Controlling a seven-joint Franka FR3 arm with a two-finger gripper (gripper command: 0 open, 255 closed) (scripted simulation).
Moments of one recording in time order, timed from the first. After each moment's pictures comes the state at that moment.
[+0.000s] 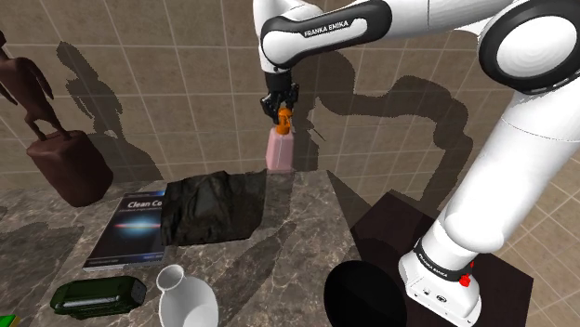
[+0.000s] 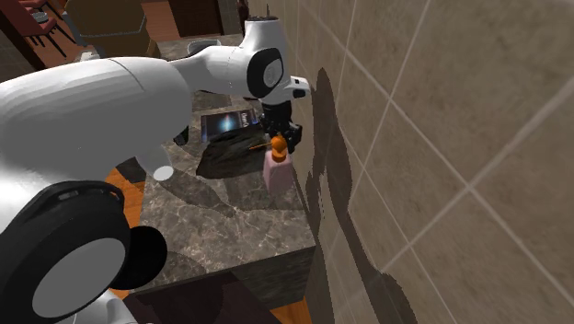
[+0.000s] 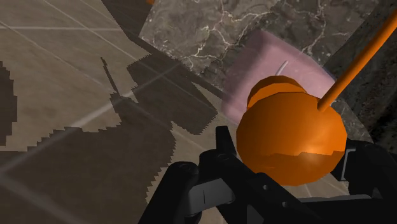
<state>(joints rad) 0.01 0.06 0.20 -1.82 -0.17 1.84 0.26</state>
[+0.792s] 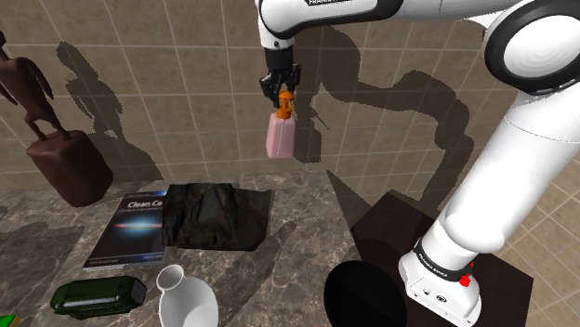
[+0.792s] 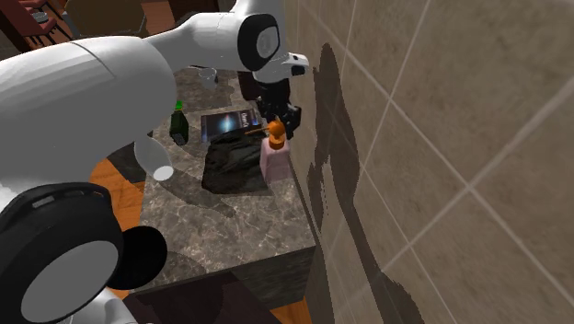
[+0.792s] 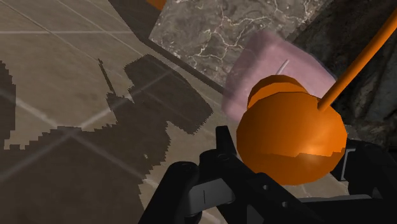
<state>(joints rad) 0.01 0.04 0.20 -1.69 -0.16 1.69 0.25</state>
